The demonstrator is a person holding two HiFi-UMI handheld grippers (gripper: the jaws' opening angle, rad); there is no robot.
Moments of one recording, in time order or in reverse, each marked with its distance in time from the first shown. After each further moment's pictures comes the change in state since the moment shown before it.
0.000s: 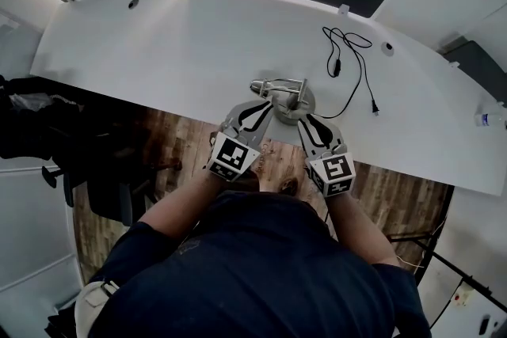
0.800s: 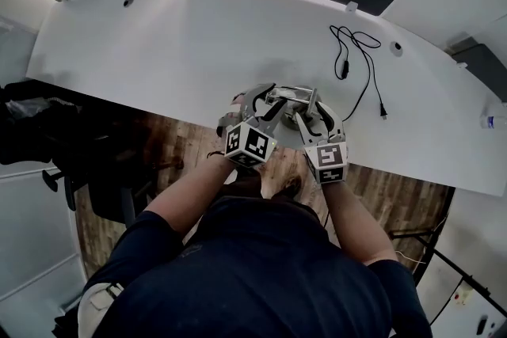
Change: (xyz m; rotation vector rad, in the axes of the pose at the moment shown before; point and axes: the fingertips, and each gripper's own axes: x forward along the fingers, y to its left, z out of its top) left arm 0.064 0.029 -0.044 0.245 0.107 0.018; right arm 0.065 -0.031 -0.026 -0.078 0.081 -0.115
